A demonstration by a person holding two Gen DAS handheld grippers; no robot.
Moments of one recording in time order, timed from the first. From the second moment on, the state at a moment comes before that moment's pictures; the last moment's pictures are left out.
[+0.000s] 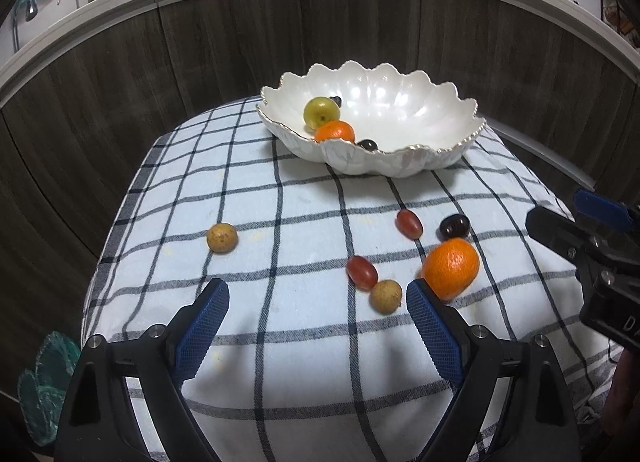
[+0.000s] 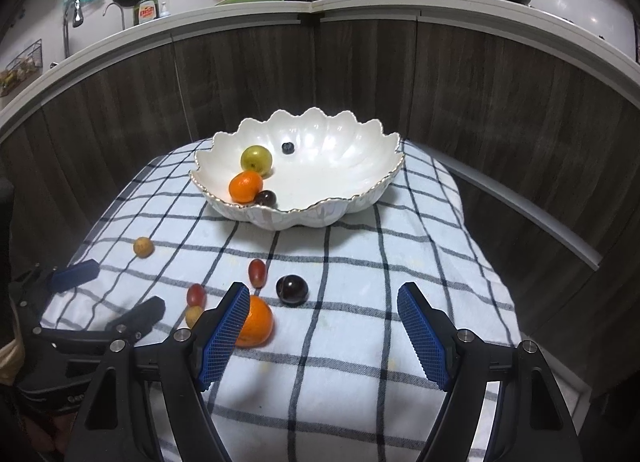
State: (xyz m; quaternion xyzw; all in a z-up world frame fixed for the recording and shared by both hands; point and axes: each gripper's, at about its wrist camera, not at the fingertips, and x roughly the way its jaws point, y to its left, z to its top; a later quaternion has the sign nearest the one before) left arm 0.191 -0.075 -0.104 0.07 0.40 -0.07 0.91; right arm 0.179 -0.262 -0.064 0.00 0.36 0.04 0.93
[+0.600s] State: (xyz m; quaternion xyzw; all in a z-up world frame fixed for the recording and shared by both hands) left arm 0.186 -0.095 -0.129 0.09 0.42 -0.11 0.90; right arm 0.186 -0.248 -0.078 0.00 0.38 0.11 0.92
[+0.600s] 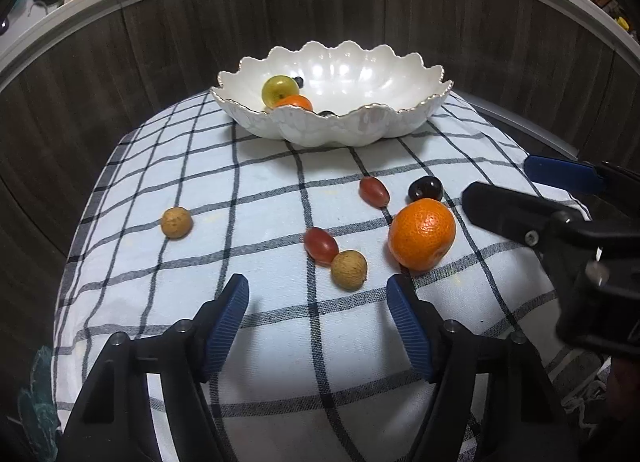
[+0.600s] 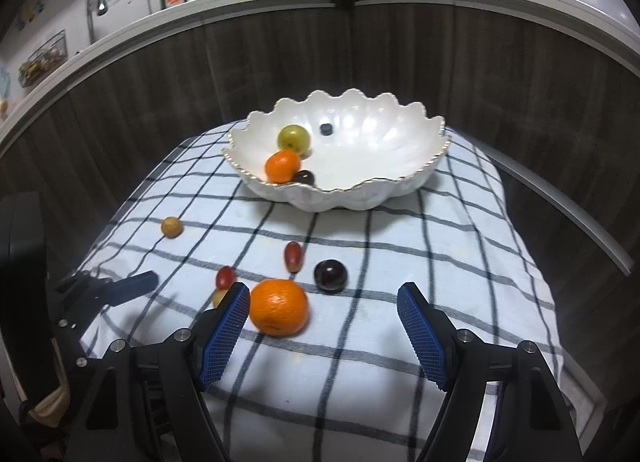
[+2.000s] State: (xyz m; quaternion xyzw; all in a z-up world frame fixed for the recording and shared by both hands) left arm 0.202 -0.112 -0.145 0.08 0.43 -0.16 0.88; right arm 0.223 -0.231 -0.128 0.07 0.45 0.18 0.87
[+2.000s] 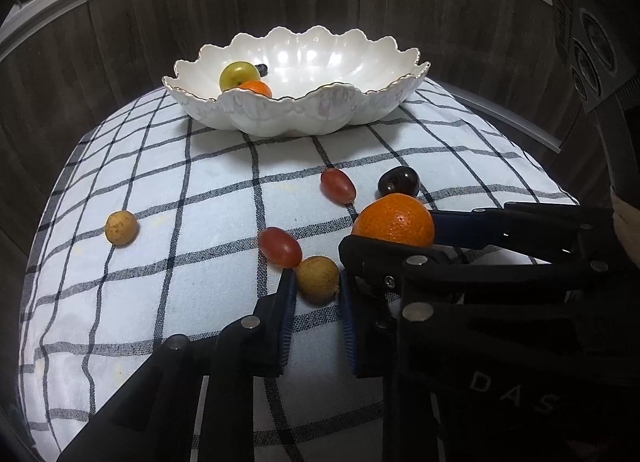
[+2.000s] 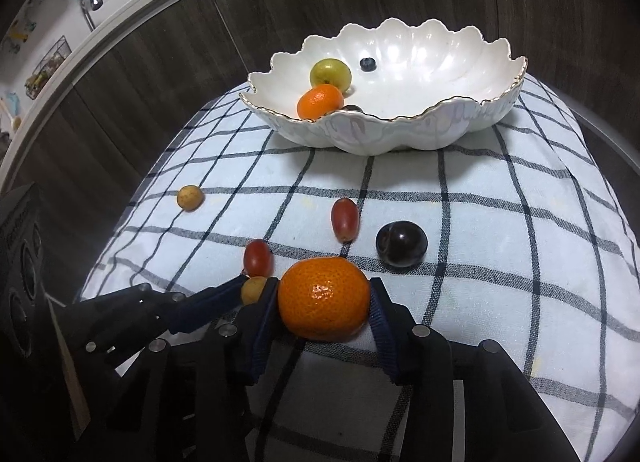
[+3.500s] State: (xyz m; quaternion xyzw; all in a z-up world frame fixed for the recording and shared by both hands) left arm 0.189 -0.090 -0.103 0.05 0.40 -0.14 0.90; right arm 0.189 -0.253 -0.077 0.05 0.40 0.12 0.91
